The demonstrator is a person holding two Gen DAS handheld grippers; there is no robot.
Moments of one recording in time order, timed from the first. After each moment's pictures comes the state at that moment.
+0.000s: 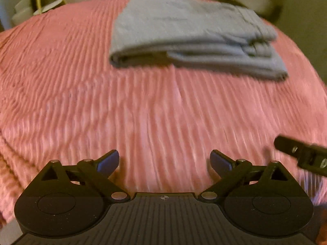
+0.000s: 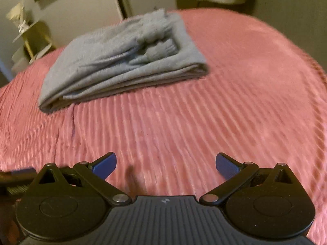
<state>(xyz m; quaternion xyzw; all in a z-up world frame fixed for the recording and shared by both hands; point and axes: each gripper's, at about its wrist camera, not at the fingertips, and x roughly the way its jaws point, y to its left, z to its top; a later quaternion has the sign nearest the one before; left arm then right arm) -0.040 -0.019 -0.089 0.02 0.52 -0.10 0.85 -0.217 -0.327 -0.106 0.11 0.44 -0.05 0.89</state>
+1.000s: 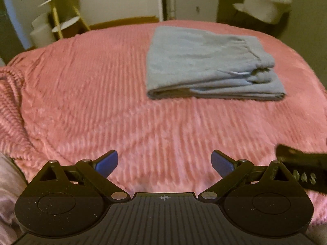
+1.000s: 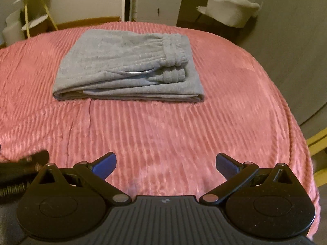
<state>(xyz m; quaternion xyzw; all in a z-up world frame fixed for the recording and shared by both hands) -0.049 0.002 -0.004 0.06 0.49 -0.04 0.87 -0.216 -0.256 -0.022 -0.04 0.48 -0.10 0.87</state>
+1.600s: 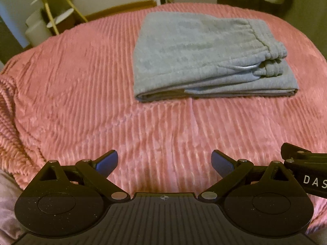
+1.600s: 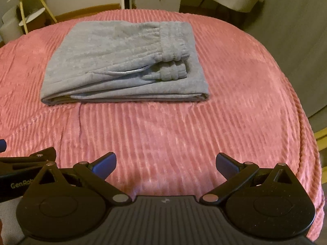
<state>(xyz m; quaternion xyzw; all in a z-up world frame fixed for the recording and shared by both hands) 0.002 -0.030 -0.023 0.09 0.54 -0.04 0.84 -0.167 -0.280 -0.033 -0.01 0.52 -0.09 0.85</state>
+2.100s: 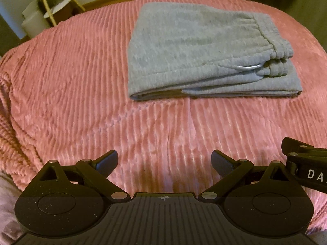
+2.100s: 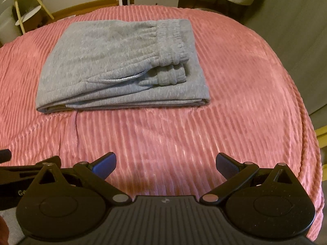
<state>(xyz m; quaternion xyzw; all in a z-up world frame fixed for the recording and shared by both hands) 0.025 -0.037 -0.028 0.09 0.57 -0.03 0.82 -0.140 -0.289 -0.030 -0.01 0.54 -0.08 0.84</state>
